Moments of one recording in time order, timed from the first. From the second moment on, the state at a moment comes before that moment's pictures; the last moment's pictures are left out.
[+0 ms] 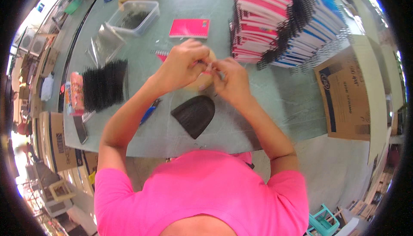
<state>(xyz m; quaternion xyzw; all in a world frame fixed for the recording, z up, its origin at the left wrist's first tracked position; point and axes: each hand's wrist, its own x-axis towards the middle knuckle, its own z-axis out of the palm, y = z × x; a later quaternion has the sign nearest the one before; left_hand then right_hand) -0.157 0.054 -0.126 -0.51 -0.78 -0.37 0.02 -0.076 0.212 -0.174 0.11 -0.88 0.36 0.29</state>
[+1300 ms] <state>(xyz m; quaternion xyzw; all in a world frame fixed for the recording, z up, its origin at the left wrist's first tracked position) -0.292 0.002 -0.231 -0.43 -0.90 0.02 0.11 -0.085 0.209 -0.058 0.25 -0.88 0.29 0.27</state>
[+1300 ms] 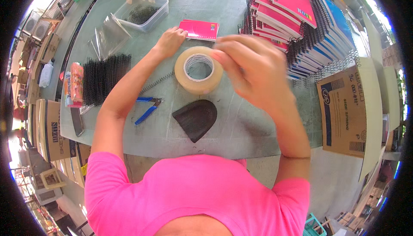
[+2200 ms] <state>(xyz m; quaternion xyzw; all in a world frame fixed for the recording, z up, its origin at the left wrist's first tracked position) -0.155 -0.036 -0.170 -0.28 -0.94 -0.19 0.05 -0.153 0.160 -0.148 0.21 -0.96 0.18 0.11</state>
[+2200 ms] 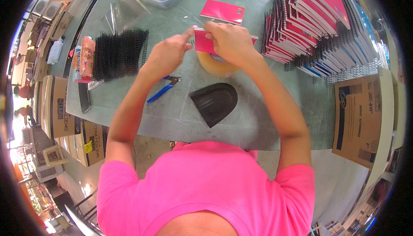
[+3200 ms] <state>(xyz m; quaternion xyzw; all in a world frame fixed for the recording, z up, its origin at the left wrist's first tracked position) -0.150 -0.045 -0.145 -0.15 -0.88 -0.45 -0.04 -0.149 0.166 -0.141 0.27 -0.93 0.24 0.06</state>
